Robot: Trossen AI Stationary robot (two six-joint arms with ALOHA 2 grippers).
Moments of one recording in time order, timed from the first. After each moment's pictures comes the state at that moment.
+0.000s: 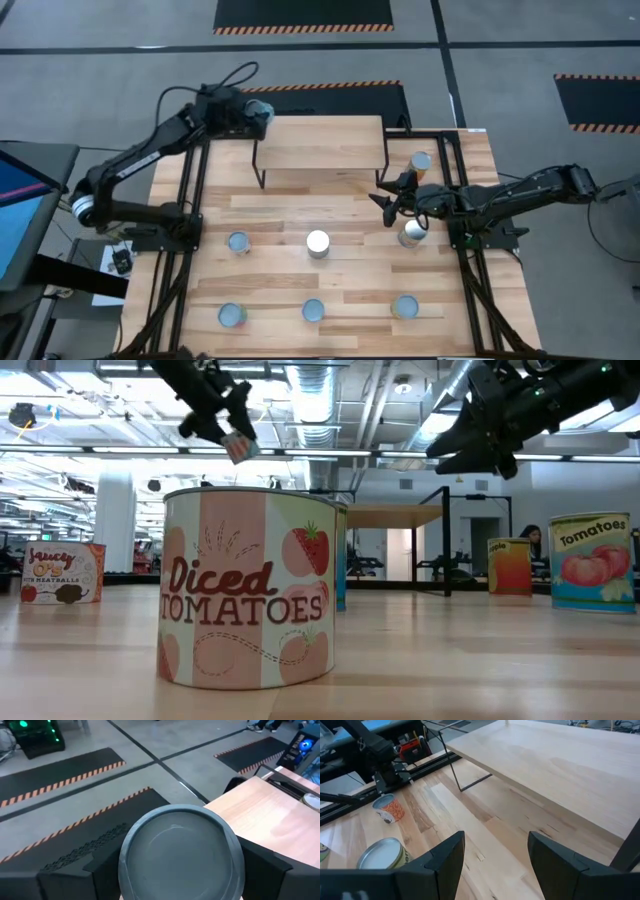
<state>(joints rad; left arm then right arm) 0.72 1.20 1.15 -0.42 -0.14 -0.17 0.07 0.93 0.49 0.06 0.52 0.47</state>
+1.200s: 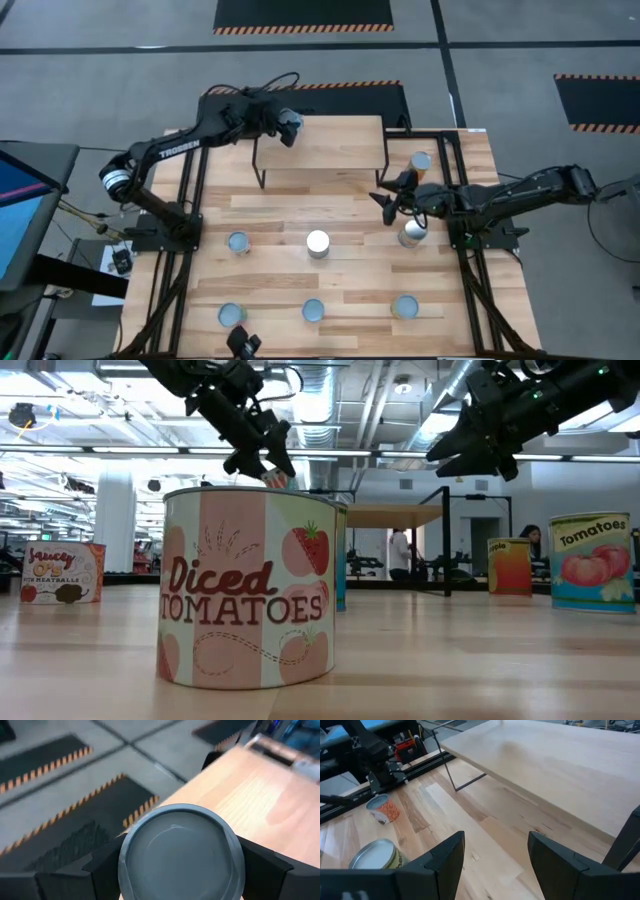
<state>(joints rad) 0.67 1.50 1.19 -0.26 -0.02 -0.11 0.05 0.94 0.48 0.06 0.52 0.47</state>
